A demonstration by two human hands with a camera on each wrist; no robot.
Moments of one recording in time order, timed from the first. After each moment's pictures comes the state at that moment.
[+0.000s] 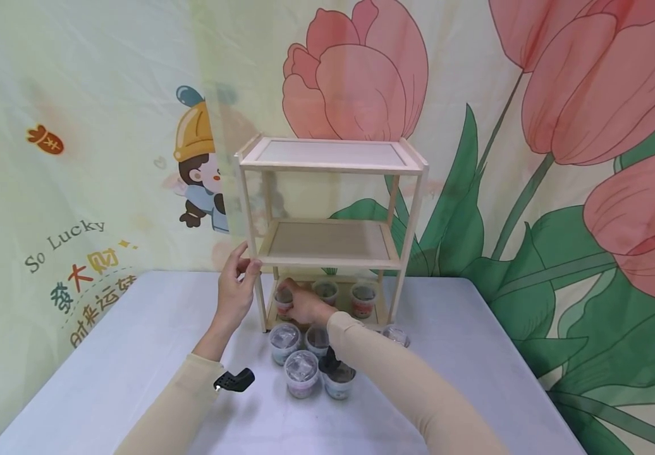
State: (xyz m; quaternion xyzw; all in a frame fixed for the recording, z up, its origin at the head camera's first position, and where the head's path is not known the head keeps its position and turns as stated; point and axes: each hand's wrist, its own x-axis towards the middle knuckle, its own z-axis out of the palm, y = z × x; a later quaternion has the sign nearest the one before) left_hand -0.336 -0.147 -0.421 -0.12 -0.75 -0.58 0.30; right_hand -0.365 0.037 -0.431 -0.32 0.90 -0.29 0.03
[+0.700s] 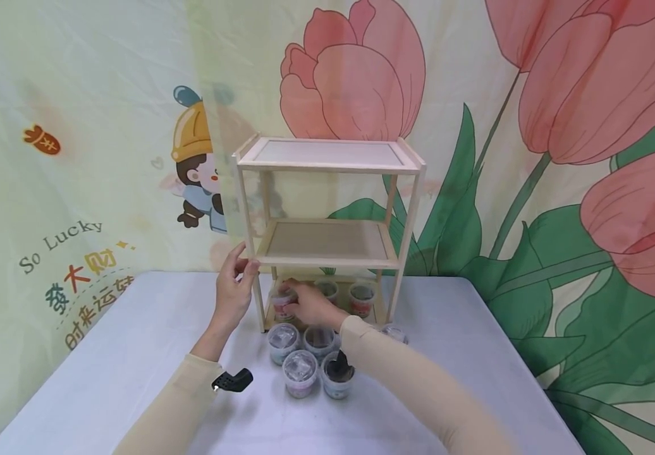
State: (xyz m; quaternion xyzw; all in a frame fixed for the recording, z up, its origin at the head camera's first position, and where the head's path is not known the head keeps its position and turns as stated) left_hand -0.338 -0.146 -0.422 -0.12 -0.75 -0.58 0.31; right_hand -0.354 0.056 -0.421 -0.35 0.88 -0.32 0.02
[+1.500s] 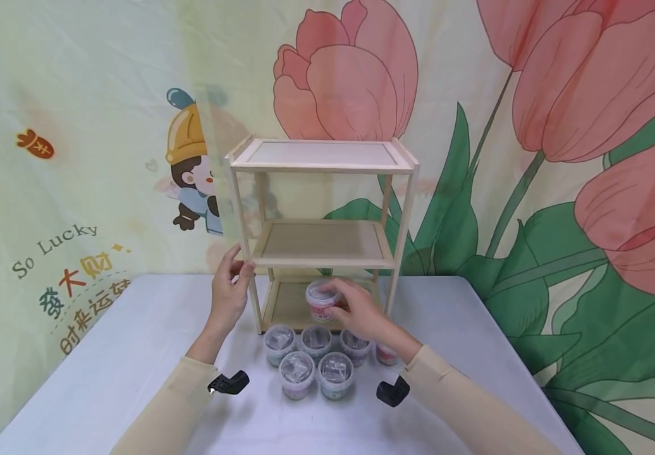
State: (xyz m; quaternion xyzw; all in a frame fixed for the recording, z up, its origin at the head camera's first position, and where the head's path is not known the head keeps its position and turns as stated) left_hand -0.340 -0.145 -0.424 -0.11 -0.75 -0.58 0.30; right_hand -0.299 0.158 -0.391 -0.35 0.85 -0.38 -0.06
